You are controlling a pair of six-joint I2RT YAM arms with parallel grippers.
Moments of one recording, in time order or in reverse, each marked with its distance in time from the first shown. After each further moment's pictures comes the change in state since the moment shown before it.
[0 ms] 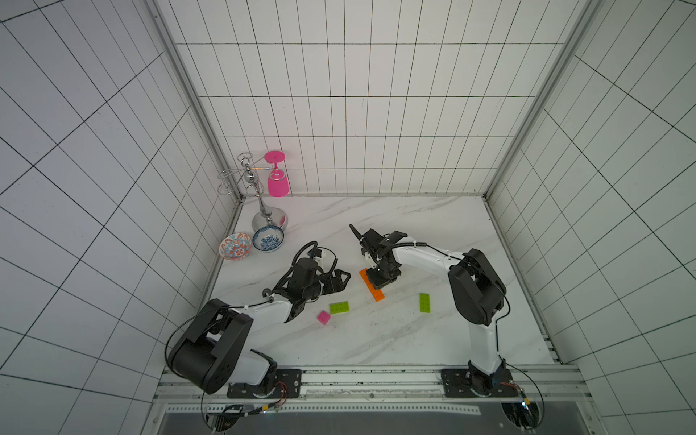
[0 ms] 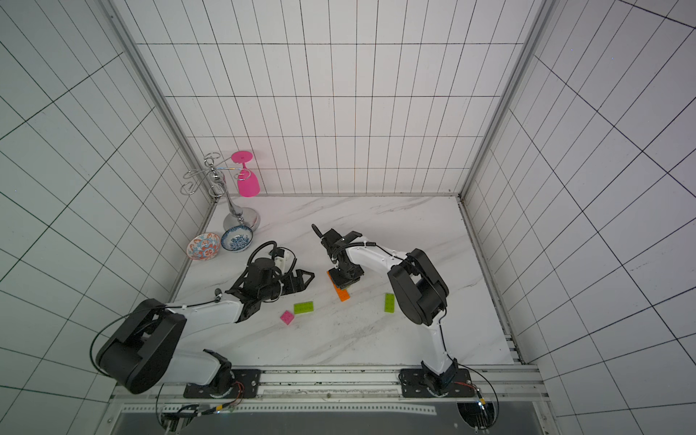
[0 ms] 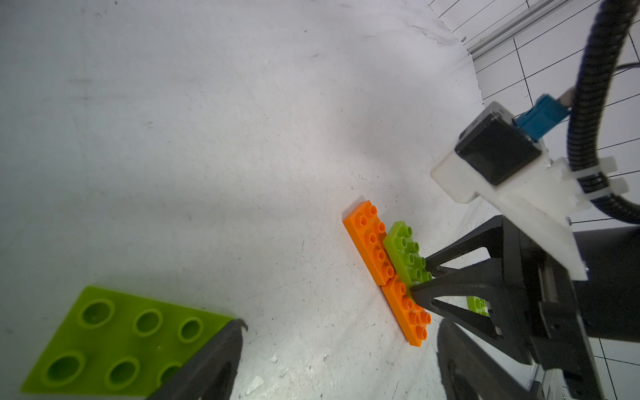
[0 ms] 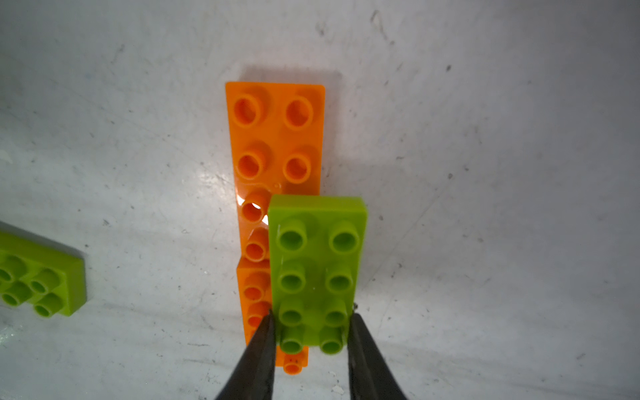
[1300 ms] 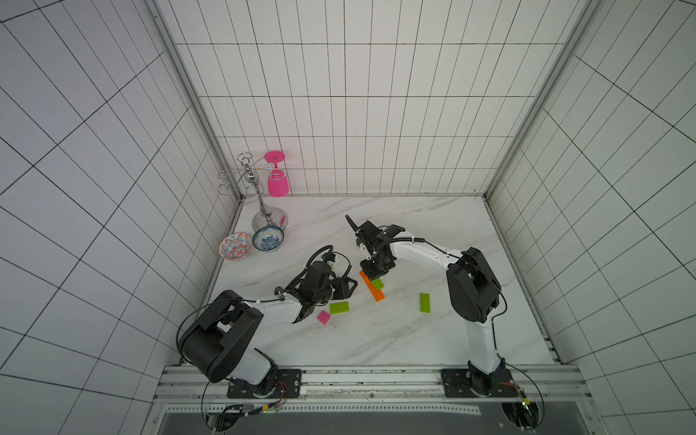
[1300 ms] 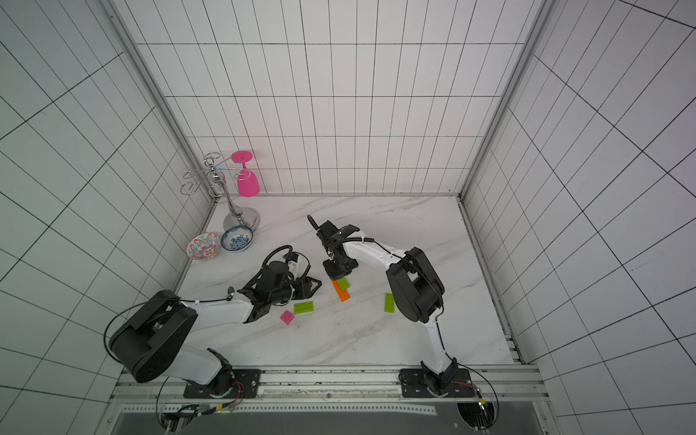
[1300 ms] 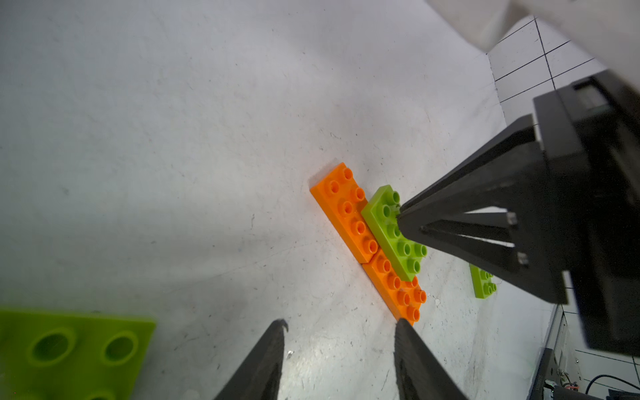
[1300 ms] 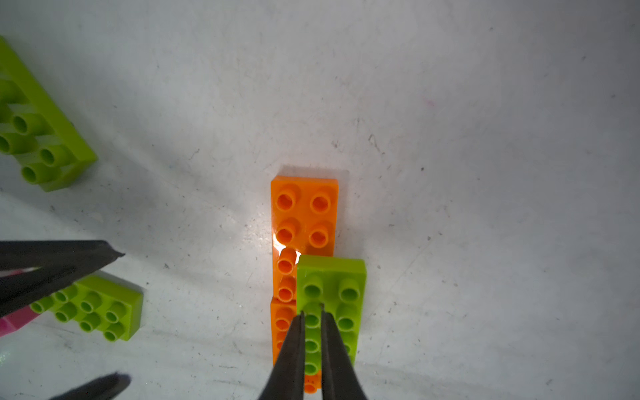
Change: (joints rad) left arm -0.129 0.076 0.038 0.006 -0.043 0.011; right arm -0.008 0.050 0.124 0.002 0.002 0.001
